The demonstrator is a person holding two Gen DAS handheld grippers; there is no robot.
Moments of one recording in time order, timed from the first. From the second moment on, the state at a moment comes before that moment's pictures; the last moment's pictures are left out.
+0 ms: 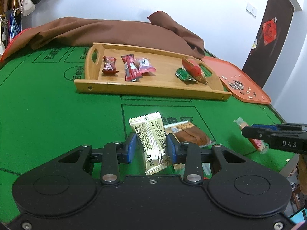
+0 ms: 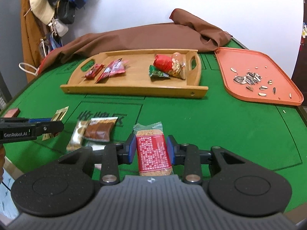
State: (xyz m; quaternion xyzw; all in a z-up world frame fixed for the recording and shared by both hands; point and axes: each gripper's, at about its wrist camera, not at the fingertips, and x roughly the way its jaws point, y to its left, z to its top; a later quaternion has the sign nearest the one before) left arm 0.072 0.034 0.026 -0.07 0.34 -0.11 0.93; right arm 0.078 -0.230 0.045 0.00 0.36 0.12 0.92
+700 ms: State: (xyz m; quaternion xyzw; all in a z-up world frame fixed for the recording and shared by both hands) left arm 0.134 0.046 0.060 -0.07 0.32 -0.10 0.94; right arm 0.158 -0.241 0.077 0.05 0.35 0.11 0.93
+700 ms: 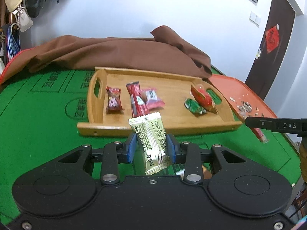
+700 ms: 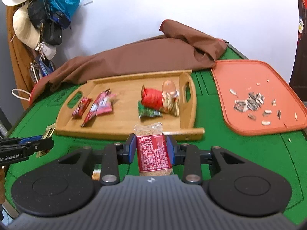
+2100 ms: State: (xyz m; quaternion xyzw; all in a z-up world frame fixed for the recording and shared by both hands) left arm 0.314 0.044 0.028 -0.03 0.39 -0.05 0.92; right arm 0.318 -0.166 0.049 0.11 0.42 0.10 0.90
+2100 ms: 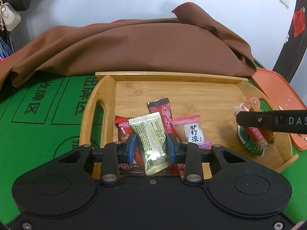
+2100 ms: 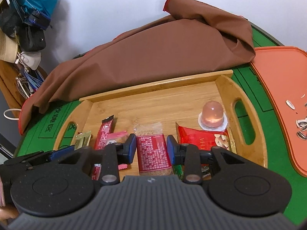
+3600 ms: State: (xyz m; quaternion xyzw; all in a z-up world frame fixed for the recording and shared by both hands) left arm 0.228 0.026 0.054 0.00 0.33 -0.08 0.94; right arm 0.237 -0.173 0.054 0.02 0.38 0.16 0.91
